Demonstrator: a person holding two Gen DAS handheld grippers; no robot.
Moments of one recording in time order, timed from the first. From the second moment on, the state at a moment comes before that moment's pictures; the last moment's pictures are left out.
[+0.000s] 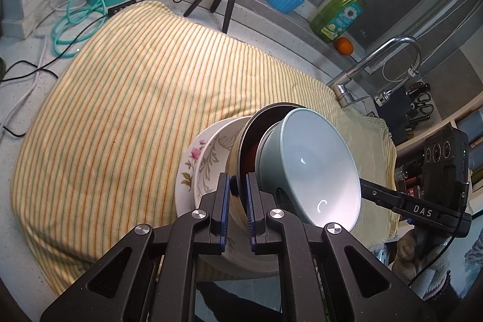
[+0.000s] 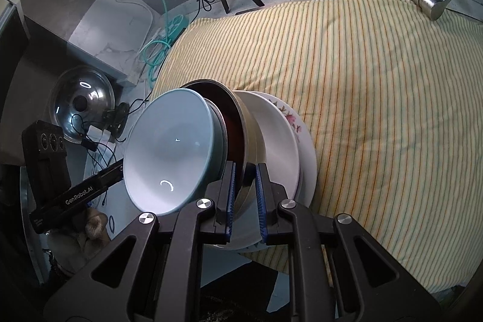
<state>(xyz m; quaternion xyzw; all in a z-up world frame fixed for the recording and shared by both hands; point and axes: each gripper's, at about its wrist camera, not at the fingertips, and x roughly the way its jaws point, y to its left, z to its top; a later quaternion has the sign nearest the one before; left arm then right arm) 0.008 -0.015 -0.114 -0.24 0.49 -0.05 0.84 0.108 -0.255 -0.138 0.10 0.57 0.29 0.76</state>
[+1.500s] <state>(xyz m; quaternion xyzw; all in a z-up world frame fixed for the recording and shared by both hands) -0.035 -0.035 -0.076 -0.13 0.45 -0.03 0.88 0.068 -0.281 -0.094 0.02 0.49 0.25 0.83</state>
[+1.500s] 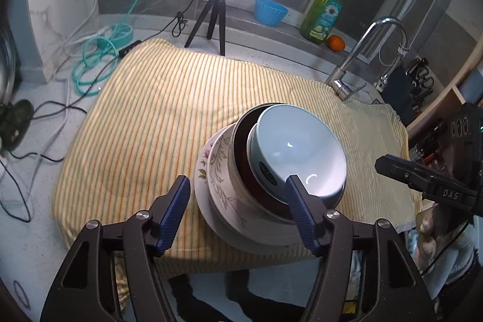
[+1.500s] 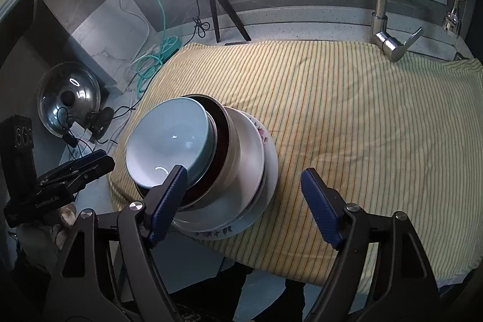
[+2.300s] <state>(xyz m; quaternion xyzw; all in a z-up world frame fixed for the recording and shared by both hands) -0.048 -0.057 -0.047 -0.07 0.41 0.02 0.91 0.038 -0.288 -0.065 0.00 0.44 0.23 0.87</state>
